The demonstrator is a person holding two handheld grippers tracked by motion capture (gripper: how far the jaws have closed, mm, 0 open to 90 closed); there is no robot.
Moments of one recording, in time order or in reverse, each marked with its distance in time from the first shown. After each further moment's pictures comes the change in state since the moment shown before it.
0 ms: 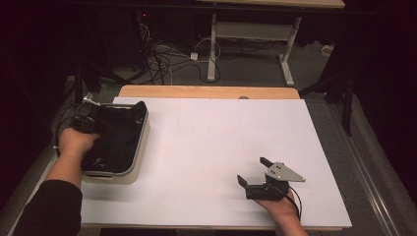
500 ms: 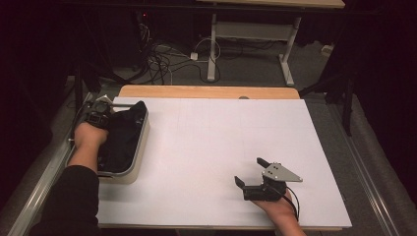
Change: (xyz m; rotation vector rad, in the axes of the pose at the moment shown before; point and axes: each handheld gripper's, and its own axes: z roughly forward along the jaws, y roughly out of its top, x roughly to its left) left arm -0.012 0.024 0.051 0.095 0.141 0.031; right arm 0.005 0.001 0.003 -0.001 0.023 -0.001
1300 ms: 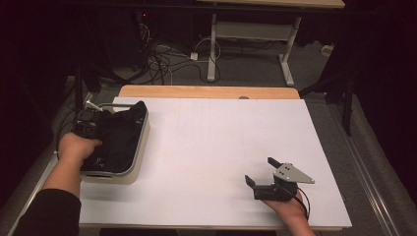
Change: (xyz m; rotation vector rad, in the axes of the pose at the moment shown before) left arm 0.005 -0.048 -0.068 0.008 -0.215 -0.032; right arm -0.021 -0.006 -0.020 -0.003 -0.050 -0.011
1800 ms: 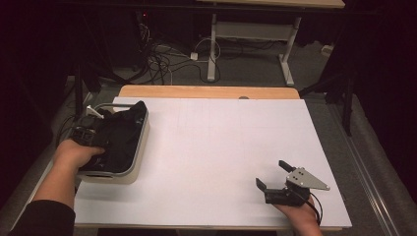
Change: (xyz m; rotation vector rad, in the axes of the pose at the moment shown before) left arm -0.013 -0.014 -0.008 0.108 -0.045 0.023; right arm -0.013 -0.007 -0.025 -0.027 -0.022 0.011
